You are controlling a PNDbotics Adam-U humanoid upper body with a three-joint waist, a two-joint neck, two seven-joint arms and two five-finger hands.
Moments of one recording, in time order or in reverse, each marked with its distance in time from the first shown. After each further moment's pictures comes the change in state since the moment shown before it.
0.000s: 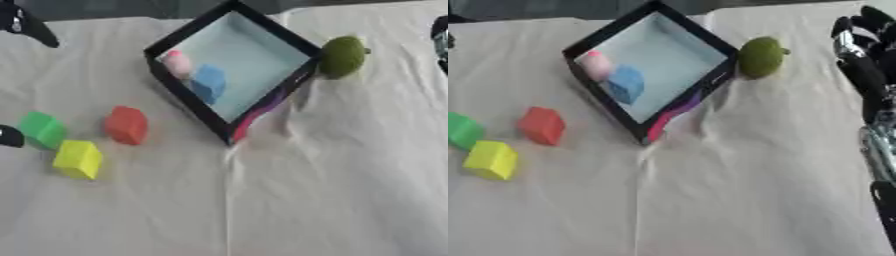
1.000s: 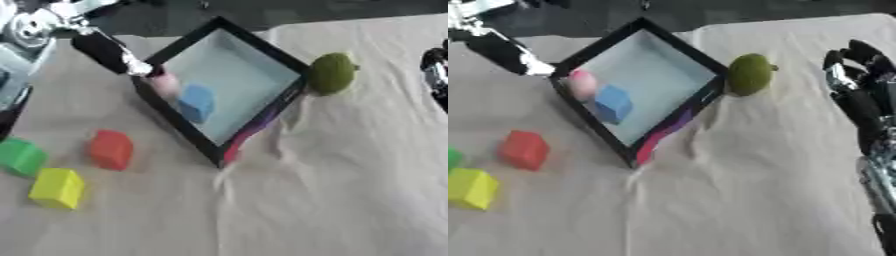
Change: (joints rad) left arm -0.491 -0.419 -0.171 0.374 -0.261 0.037 0.116; right arm -0.014 0.010 0.004 -0.001 0.000 0.001 0.007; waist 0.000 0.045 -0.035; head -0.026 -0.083
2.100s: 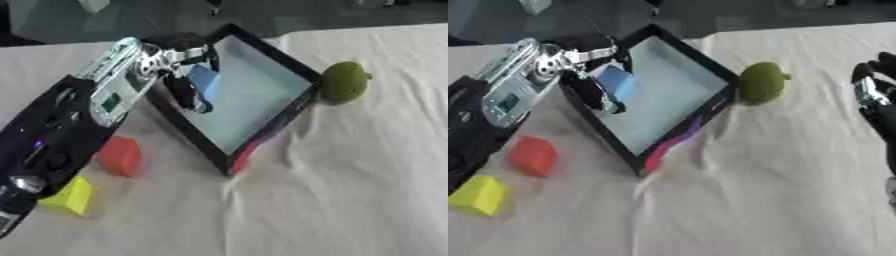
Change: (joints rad) left arm -0.175 -0.267 -0.210 0.339 -0.216 0.132 -0.008; right arm -0.045 0.026 0.023 0.000 0.000 0.004 0.023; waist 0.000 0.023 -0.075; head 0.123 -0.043
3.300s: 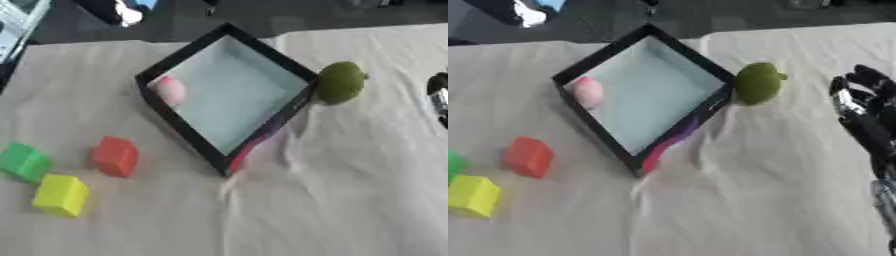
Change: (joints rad) left arm -0.092 0.157 0.099 -0.150 0.144 0.037 0.082; right arm 0.022 -0.010 -0.001 0.011 0.018 0.006 0.015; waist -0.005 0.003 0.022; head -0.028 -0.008
